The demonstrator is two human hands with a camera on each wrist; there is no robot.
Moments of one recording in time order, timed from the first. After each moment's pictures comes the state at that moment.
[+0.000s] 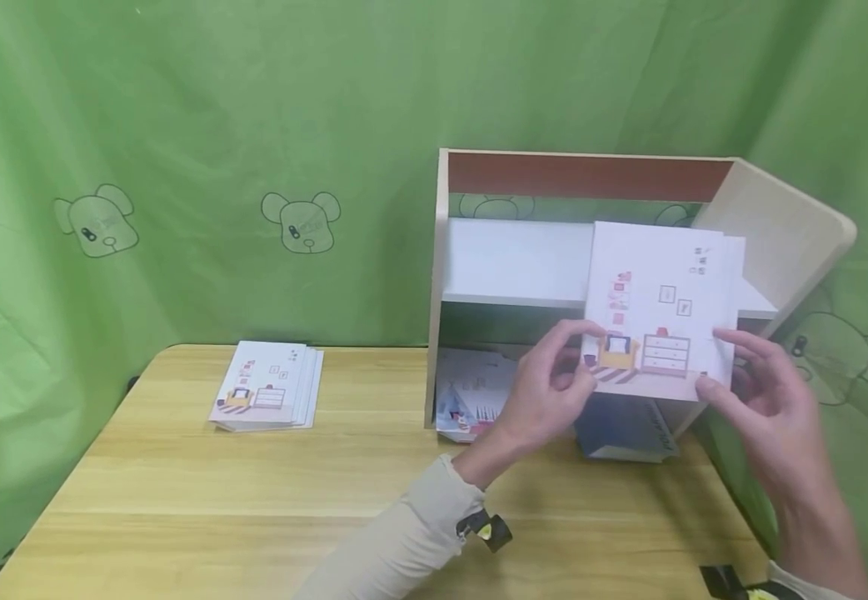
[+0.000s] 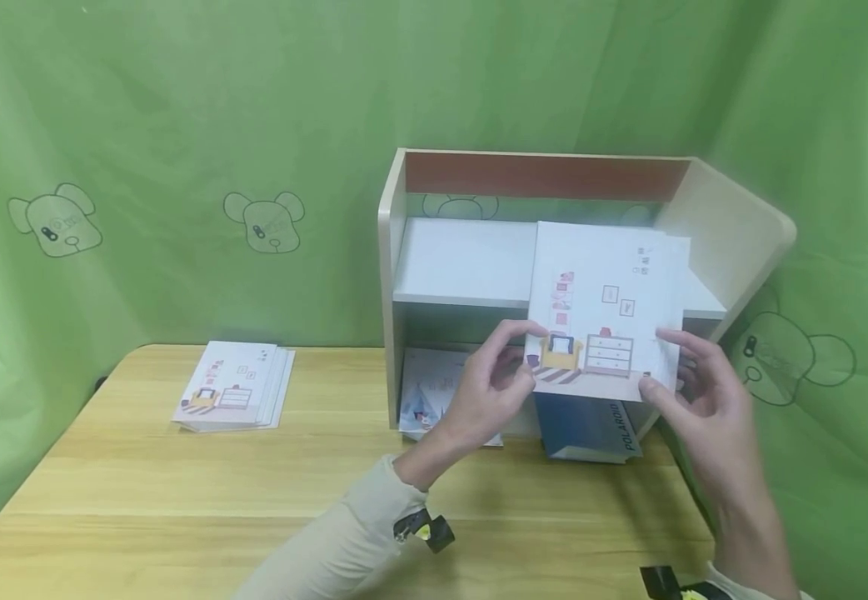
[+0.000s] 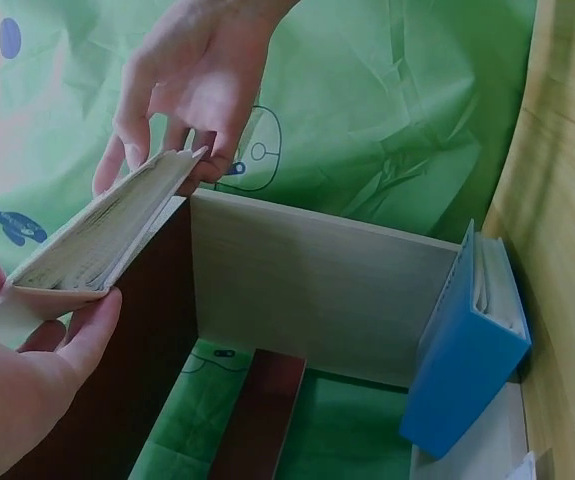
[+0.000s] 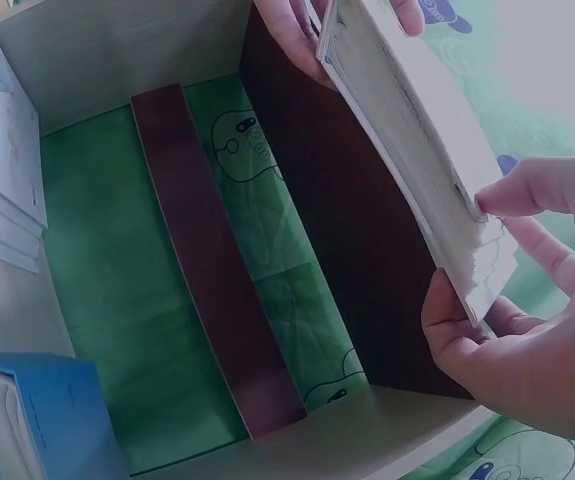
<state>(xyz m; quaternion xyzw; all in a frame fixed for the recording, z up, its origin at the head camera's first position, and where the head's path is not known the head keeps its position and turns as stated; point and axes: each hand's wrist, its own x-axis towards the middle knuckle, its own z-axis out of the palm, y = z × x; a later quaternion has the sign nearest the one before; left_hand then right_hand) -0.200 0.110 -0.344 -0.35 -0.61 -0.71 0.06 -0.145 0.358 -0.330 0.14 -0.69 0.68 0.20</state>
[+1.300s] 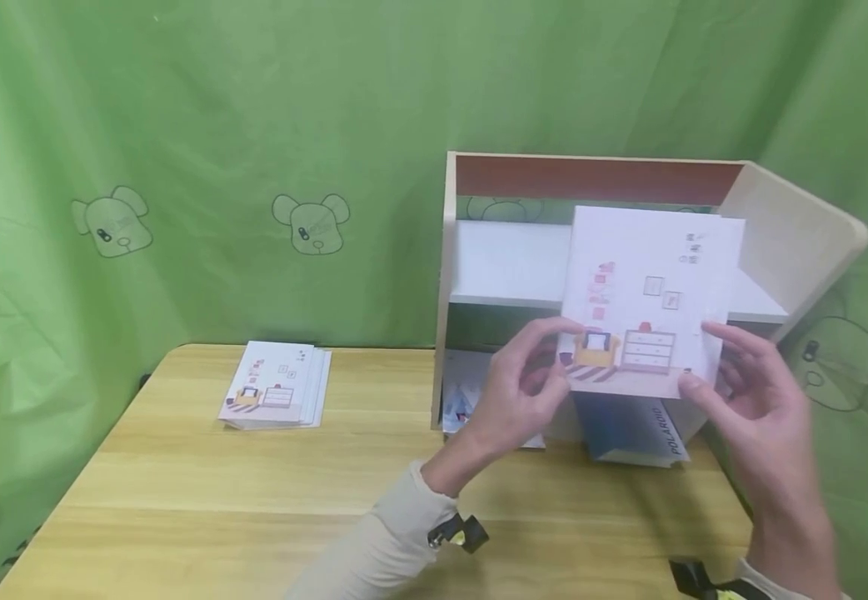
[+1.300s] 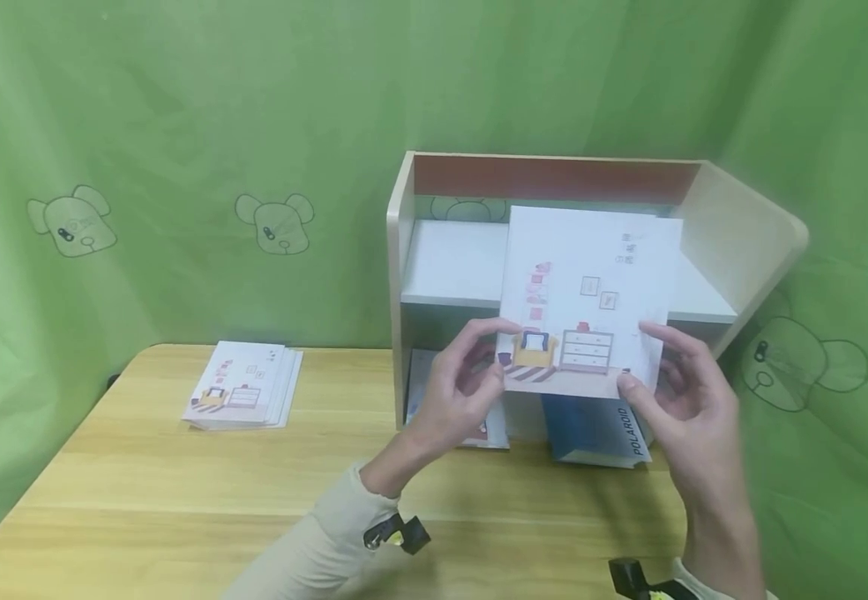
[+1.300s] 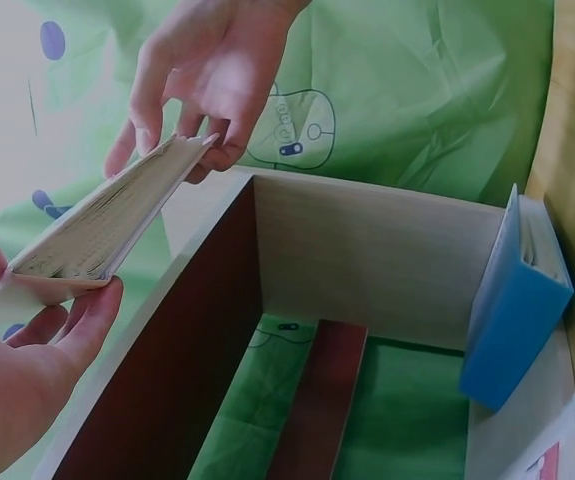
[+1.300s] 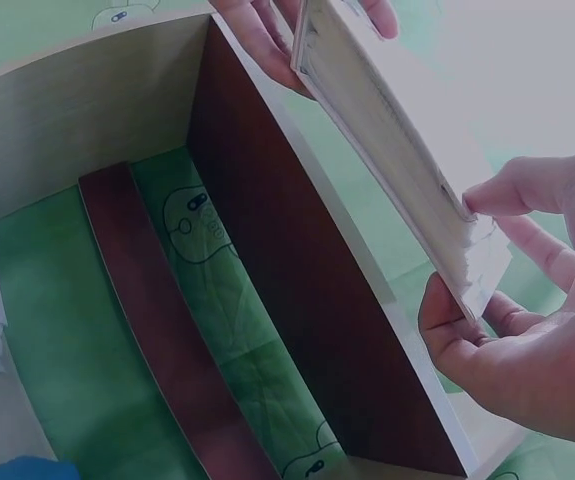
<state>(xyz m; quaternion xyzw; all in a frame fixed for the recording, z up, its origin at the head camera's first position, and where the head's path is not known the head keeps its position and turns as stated) -0.191 0.070 -0.334 -0.39 -0.59 -0.70 0.10 -0.137 0.310 -0.312 0.16 -0.65 0.70 0.24</state>
